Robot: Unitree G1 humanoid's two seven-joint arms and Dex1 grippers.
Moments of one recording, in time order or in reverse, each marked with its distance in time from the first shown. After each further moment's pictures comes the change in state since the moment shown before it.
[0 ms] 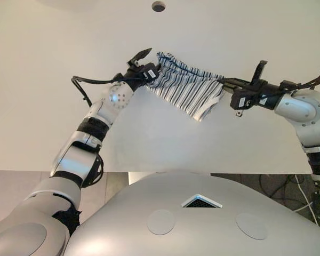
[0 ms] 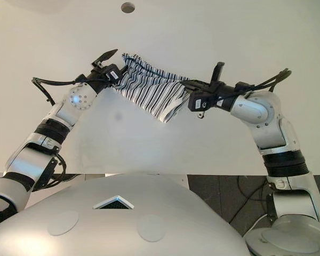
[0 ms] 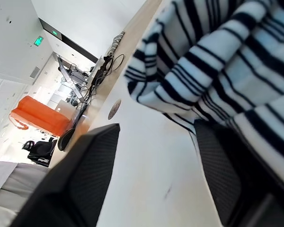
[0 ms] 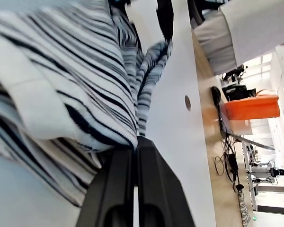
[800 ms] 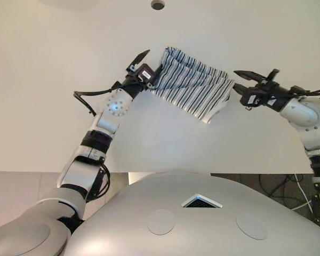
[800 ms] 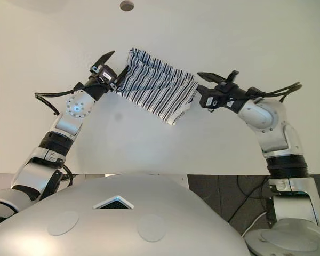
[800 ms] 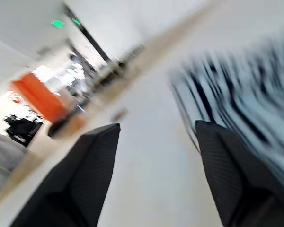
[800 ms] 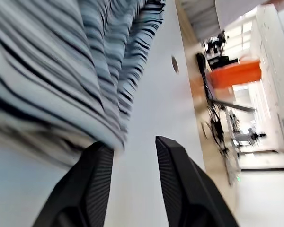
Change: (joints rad) left arm 0.147 -0.062 0.166 -0.248 -0.221 -0.029 -0.070; right arm 0.076 -0.017 -0.128 0.095 -0.023 -0.052 -0.164
